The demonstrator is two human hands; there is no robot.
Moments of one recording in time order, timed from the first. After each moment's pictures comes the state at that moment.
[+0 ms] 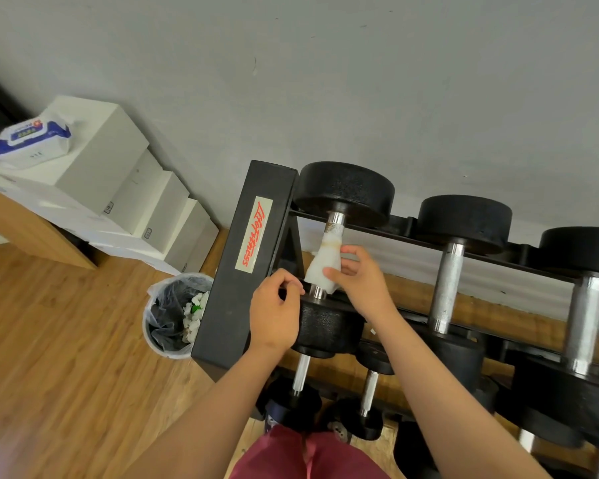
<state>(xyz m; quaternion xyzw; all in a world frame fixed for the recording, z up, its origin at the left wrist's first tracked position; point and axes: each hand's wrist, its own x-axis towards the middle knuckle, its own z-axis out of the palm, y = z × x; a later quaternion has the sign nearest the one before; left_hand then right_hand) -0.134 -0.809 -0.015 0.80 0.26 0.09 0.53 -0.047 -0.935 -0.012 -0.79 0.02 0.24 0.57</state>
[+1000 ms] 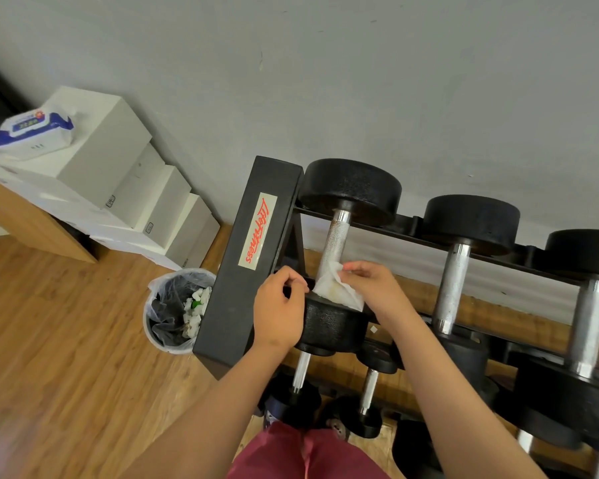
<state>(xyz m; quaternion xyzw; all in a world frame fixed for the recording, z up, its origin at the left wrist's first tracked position) -0.135 -0.807 -0.016 0.81 0.26 0.09 0.52 -0.046 -0.948 -0.006 -0.76 0.07 0.33 0.55</state>
